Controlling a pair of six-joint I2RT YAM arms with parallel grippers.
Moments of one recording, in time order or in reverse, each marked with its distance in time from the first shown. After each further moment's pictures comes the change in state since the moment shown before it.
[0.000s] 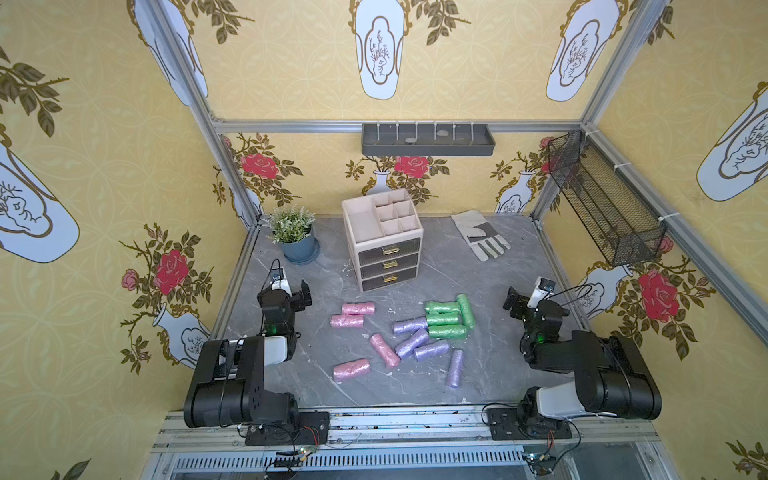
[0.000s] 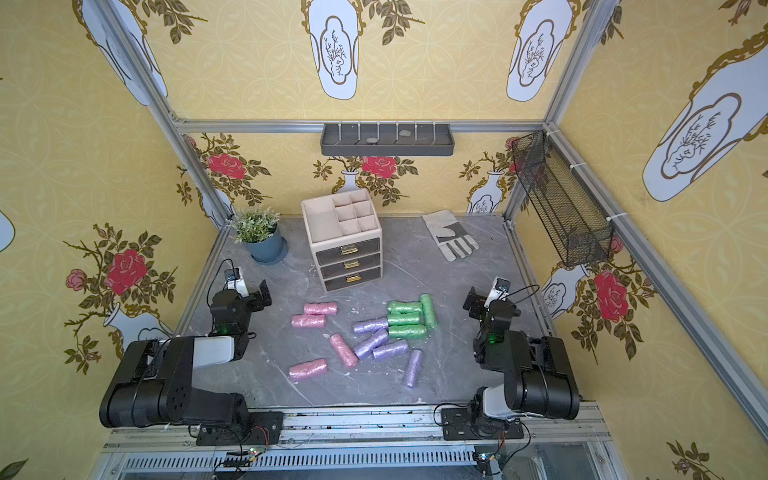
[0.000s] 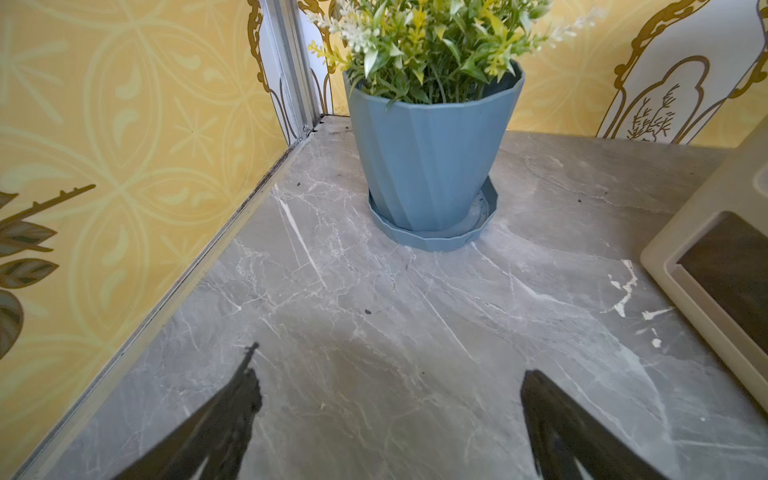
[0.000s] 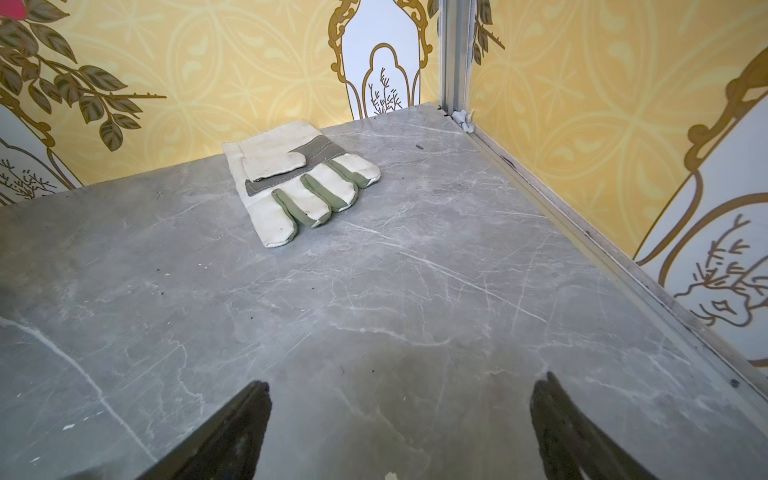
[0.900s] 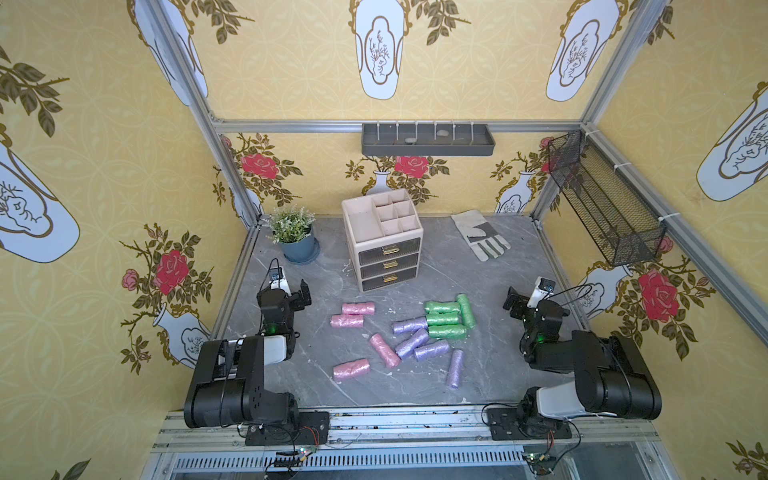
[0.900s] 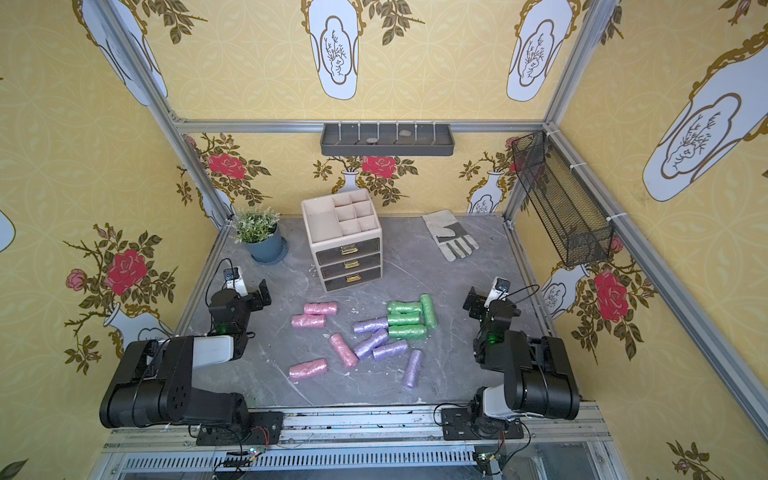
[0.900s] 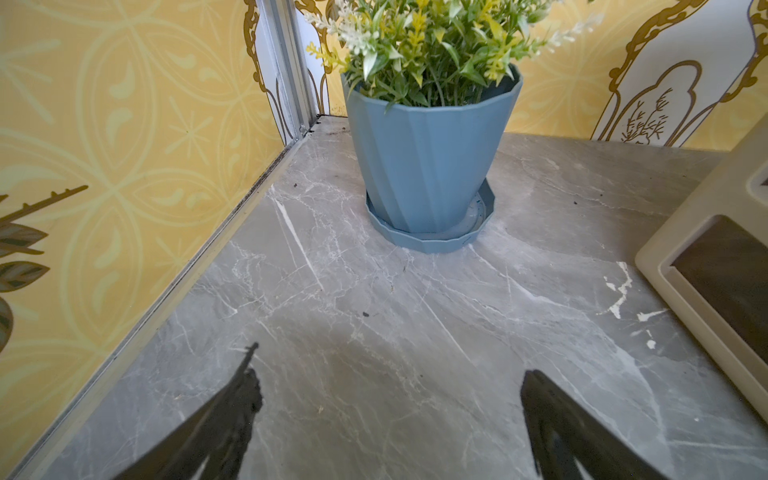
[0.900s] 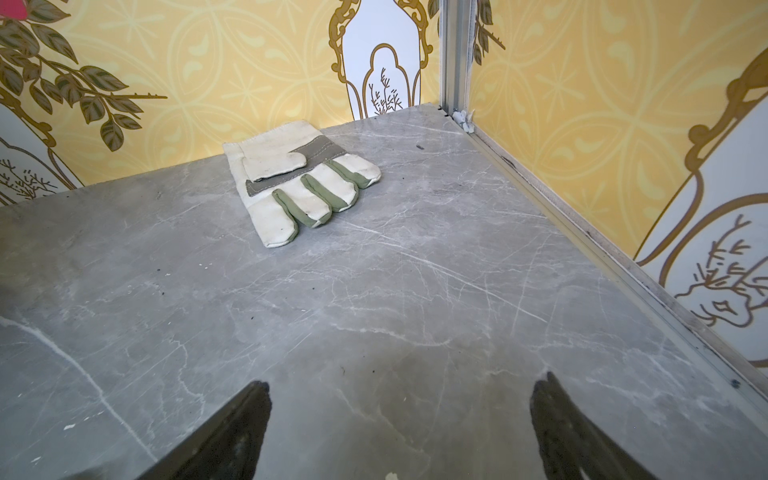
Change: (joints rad) left arm 0.015 0.000 0.006 -0.008 0.030 -0.003; right arm -0.001 0.000 0.000 0.000 -0.002 0.000
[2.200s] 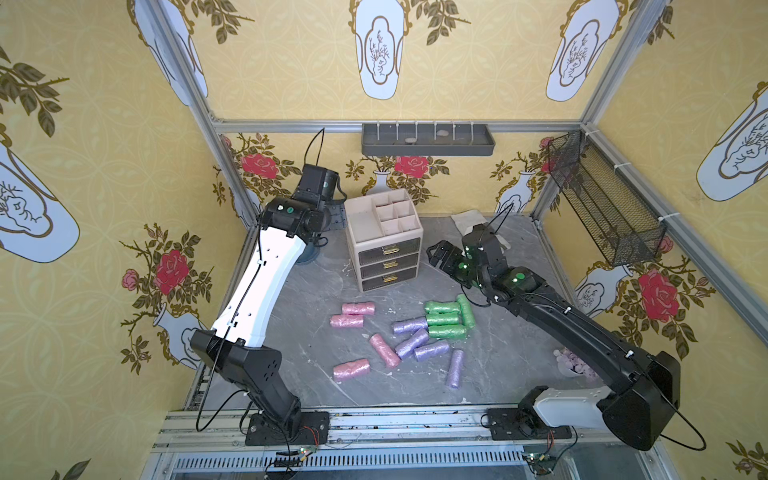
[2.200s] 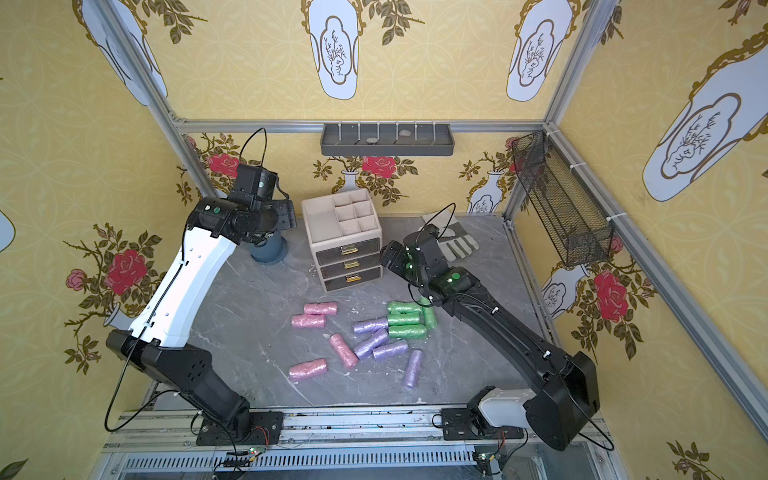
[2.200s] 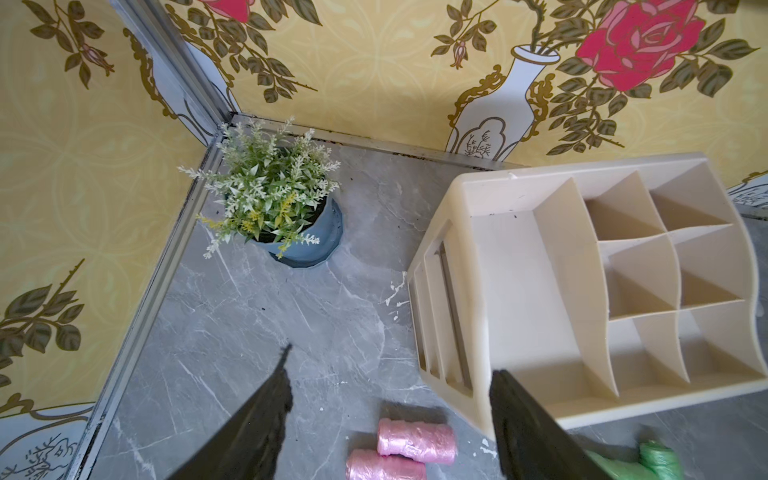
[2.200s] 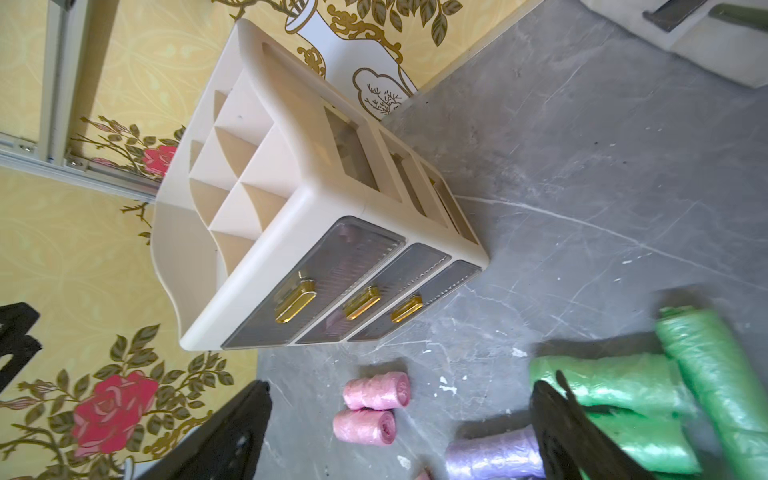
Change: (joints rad) left arm -0.450 0.274 1.791 -1.989 -0.190 -0.394; right arm 0.798 -0.129 0.999 -1.380 0.060 0.858
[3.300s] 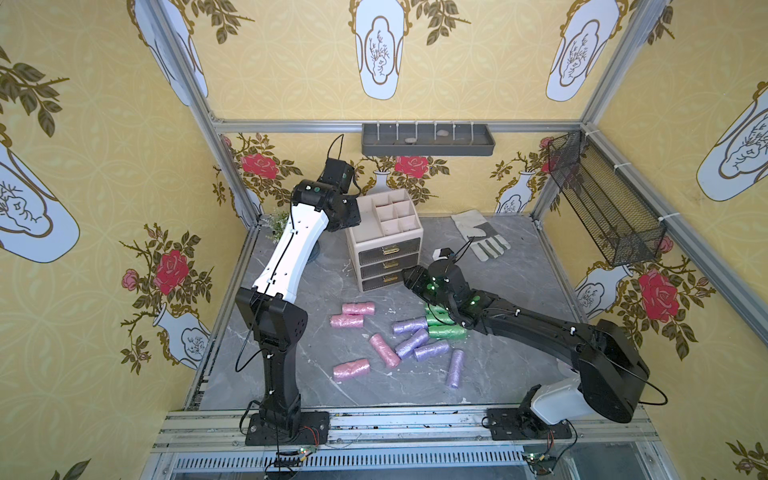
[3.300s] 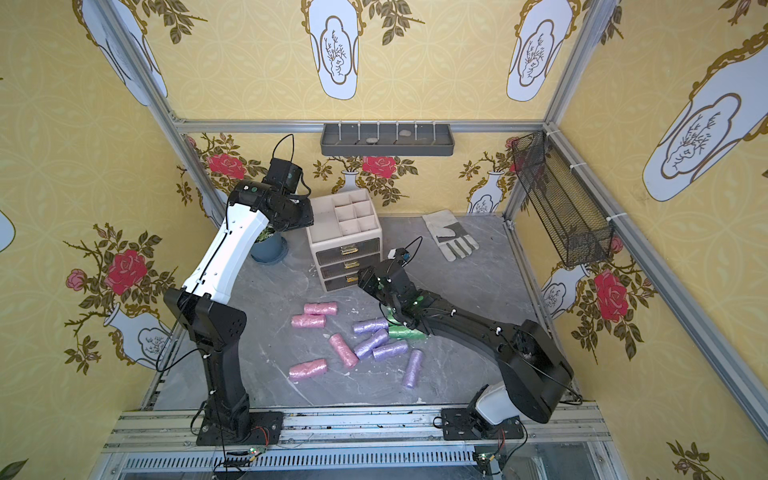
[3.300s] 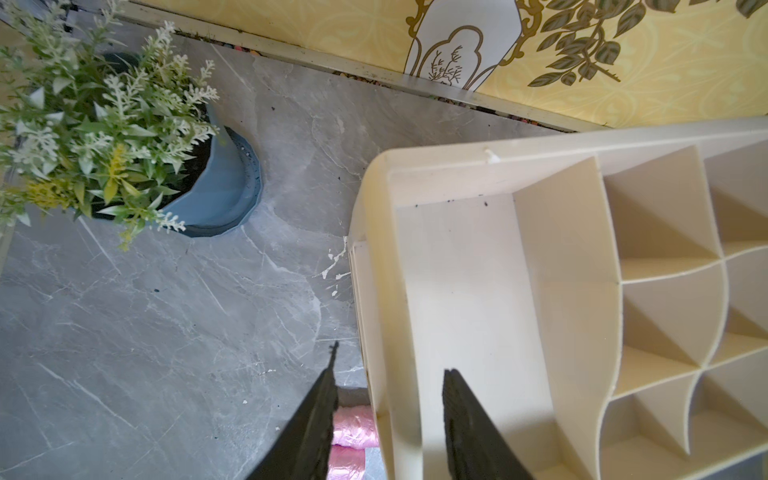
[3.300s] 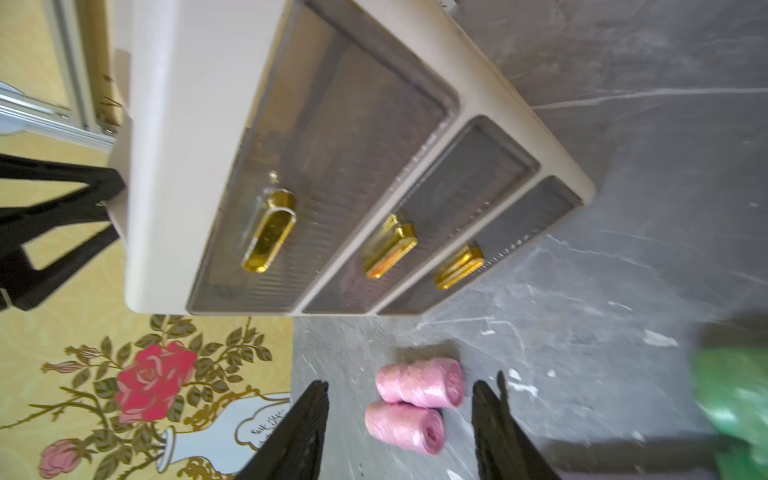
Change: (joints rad) left arm 0.023 0.304 0.229 -0.093 0.212 -0.076; right arm 0.171 0.186 -0.234 0.543 0.043 0.155
